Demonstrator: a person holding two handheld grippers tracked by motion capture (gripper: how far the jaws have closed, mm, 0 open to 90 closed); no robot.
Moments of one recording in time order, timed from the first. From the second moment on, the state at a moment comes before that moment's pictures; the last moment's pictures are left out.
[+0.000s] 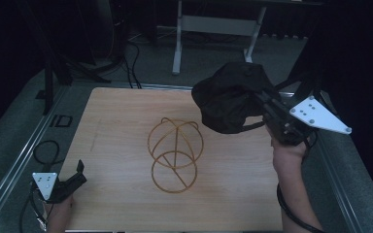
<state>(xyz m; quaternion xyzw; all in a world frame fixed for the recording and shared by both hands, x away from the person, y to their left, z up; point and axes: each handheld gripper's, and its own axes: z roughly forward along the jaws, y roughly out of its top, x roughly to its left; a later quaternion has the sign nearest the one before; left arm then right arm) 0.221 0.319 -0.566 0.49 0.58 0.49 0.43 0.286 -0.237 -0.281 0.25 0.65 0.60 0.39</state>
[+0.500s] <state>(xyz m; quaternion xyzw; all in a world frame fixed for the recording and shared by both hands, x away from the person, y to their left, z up) 0.221 0.319 -0.566 0.49 0.58 0.49 0.43 0.286 -0.176 -0.277 0.21 0.67 0.62 0.35</state>
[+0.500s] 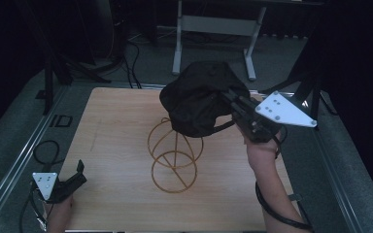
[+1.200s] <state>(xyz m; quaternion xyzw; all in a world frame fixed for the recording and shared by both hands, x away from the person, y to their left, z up) 0.221 0.319 -0.566 0.49 0.58 0.49 0.44 0.281 -0.126 -0.317 0.18 0.71 0.62 0.29</state>
